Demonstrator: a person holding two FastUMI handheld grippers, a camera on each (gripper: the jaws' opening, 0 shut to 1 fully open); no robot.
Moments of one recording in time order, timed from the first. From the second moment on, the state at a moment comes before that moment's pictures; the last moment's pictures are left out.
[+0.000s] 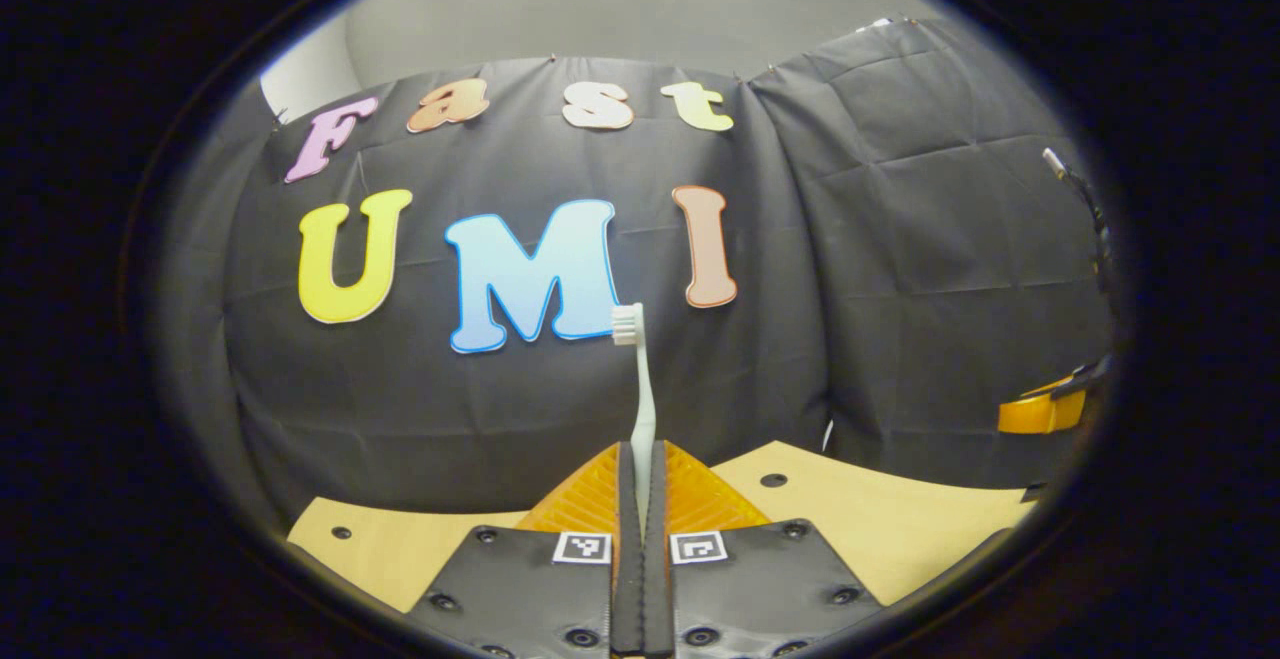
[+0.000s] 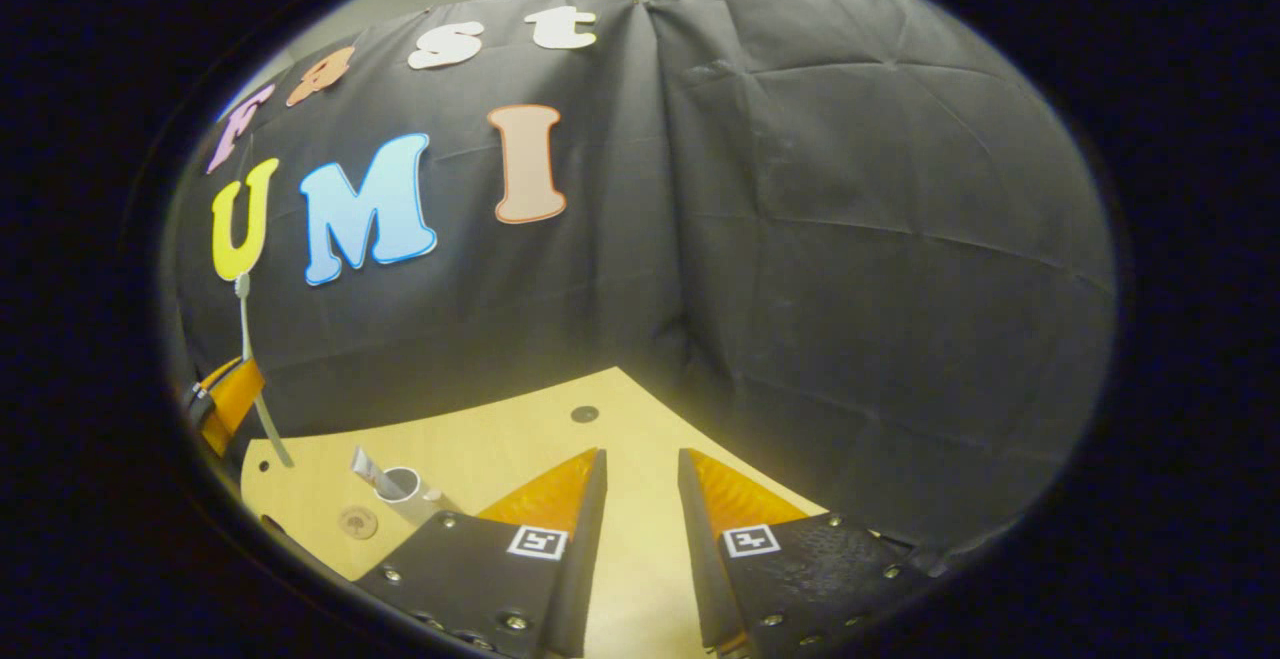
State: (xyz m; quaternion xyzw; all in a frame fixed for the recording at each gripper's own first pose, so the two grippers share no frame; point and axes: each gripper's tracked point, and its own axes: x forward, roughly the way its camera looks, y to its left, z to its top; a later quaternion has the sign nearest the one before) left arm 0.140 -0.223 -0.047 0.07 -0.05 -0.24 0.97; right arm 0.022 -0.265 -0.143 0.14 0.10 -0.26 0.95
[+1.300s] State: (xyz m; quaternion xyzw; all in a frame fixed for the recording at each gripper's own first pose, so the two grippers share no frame) left arm 0.258 -0.266 -0.224 0.16 0.00 -0.14 0.98; right arm 0.071 -0.266 -0.187 0.12 0.22 -0.18 0.95
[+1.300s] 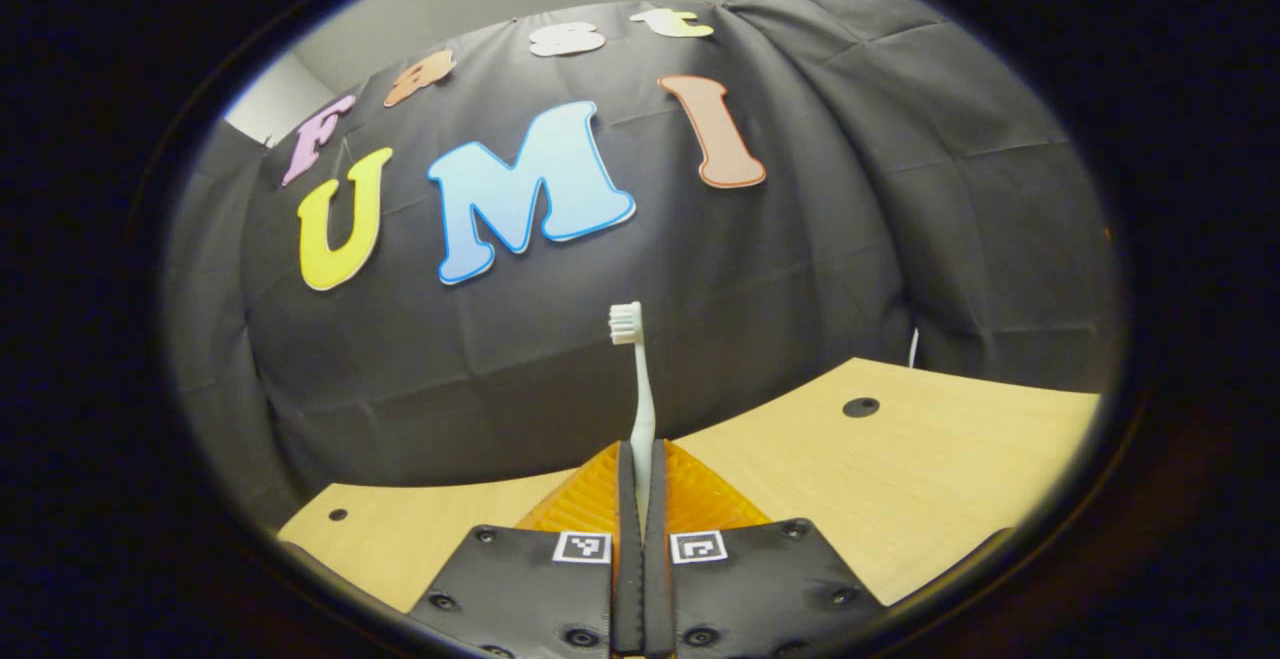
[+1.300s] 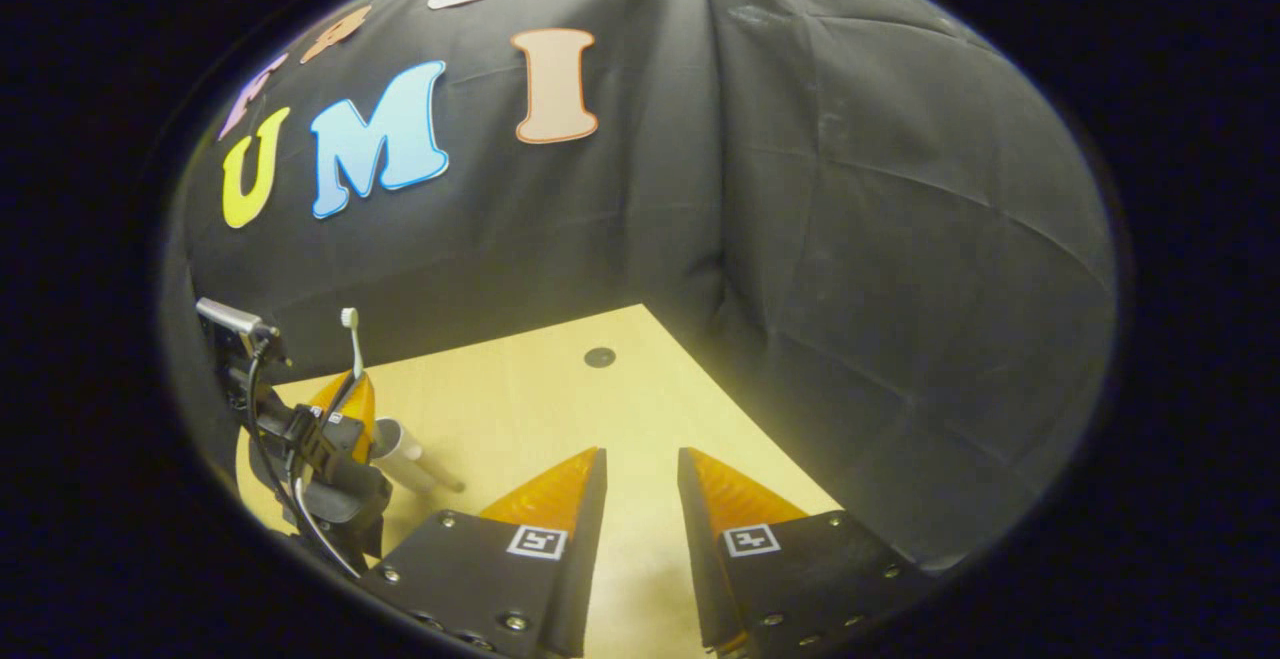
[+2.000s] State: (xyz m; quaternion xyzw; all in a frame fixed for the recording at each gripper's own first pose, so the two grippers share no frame) left arm 0.245 -0.258 -0.247 0.11 0.03 -0.14 0.98; right arm 0.080 -0.255 -0.192 0.12 0.24 -0.16 0.95
